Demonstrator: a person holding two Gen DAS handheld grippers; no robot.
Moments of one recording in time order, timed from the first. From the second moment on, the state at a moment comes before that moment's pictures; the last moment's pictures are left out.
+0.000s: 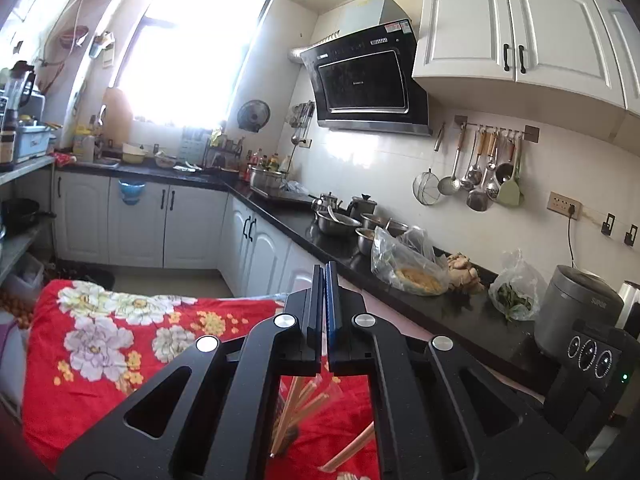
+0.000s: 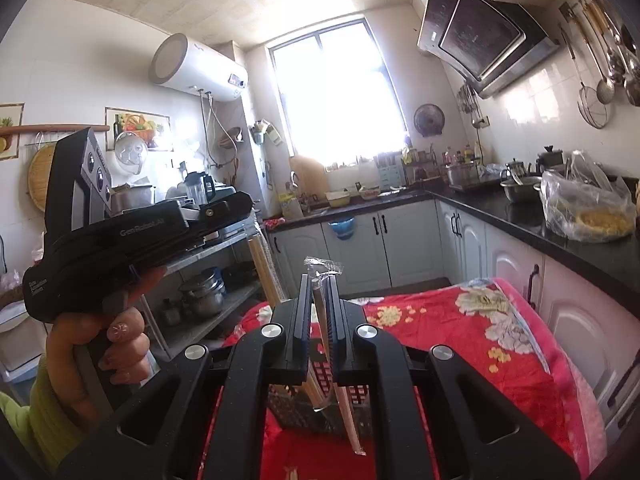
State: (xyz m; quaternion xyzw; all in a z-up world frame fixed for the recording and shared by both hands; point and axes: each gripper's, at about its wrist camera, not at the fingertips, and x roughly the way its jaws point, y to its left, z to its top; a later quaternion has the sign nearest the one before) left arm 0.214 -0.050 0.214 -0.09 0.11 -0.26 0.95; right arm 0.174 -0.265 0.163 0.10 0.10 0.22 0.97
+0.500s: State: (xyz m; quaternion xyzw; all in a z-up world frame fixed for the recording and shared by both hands) left arm 0.252 -0.038 0.217 -0.09 0.10 -0.21 0.97; right arm 0.210 -0.251 0.188 0.09 0.07 0.23 0.97
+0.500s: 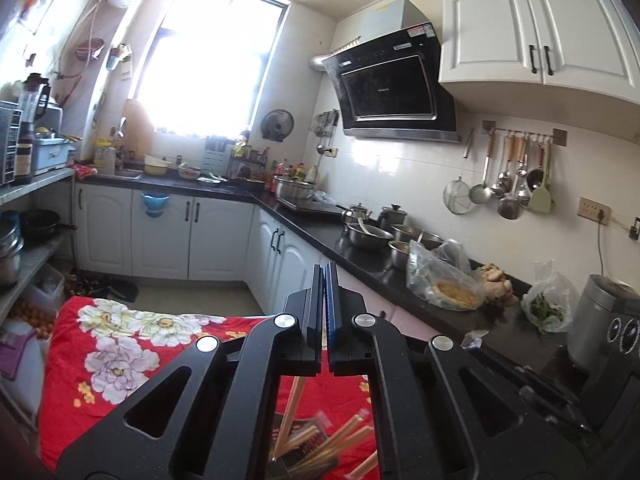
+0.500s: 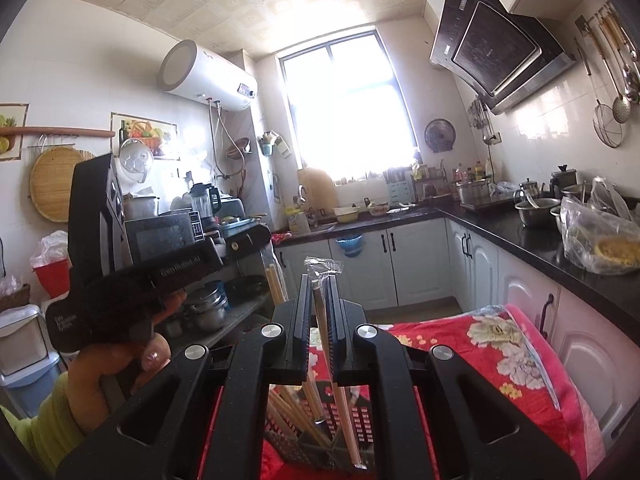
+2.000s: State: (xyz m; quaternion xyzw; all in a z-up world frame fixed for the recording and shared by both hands) left arm 0.287 -0.031 0.113 -0.11 0.19 -0.20 0.96; right arm 0.255 -0.255 0.091 0.11 0.10 0.20 0.97
